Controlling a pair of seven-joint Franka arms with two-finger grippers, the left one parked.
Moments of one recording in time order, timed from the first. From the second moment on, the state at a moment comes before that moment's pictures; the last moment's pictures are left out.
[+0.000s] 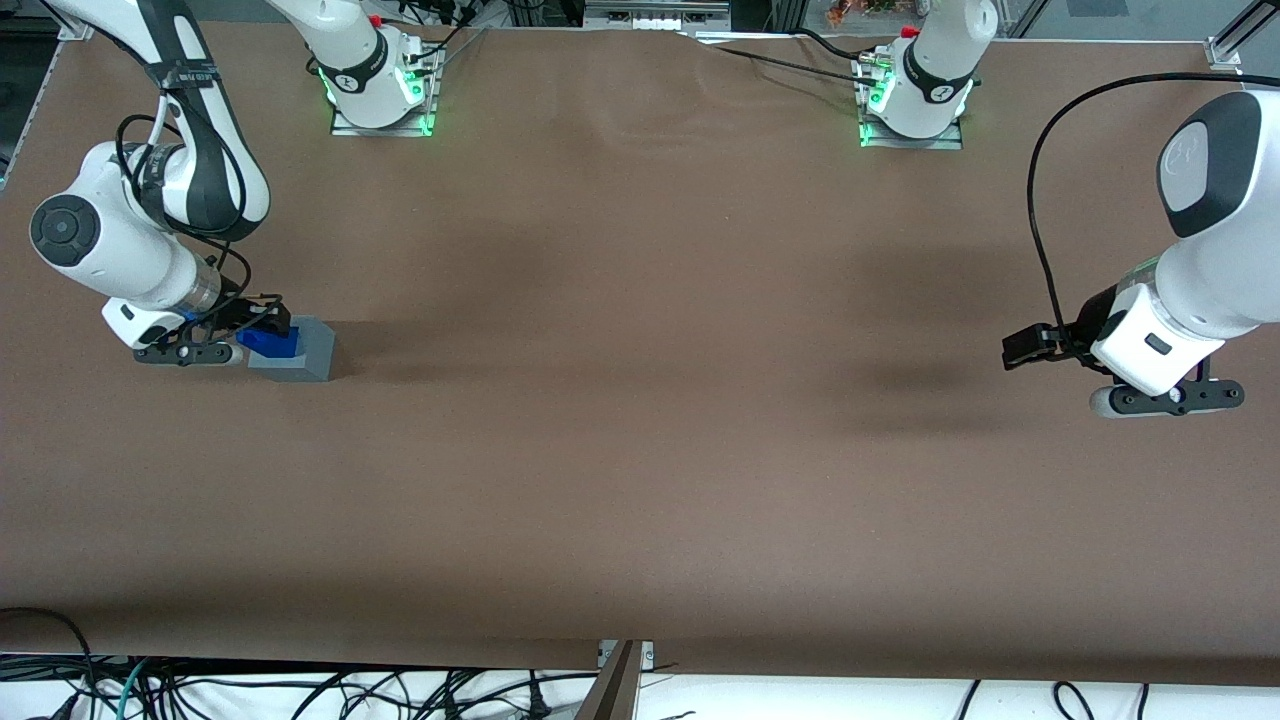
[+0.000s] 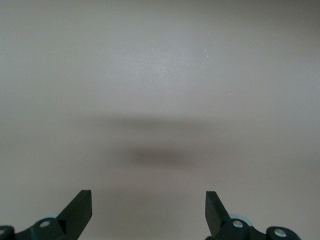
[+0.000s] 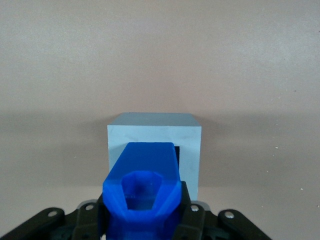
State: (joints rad) arm 0.05 0.19 -0.13 -2.20 -0.01 2.33 -0.08
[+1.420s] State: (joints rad) arm 0.05 0.18 -0.13 -2.21 -0.01 2.35 -0.09
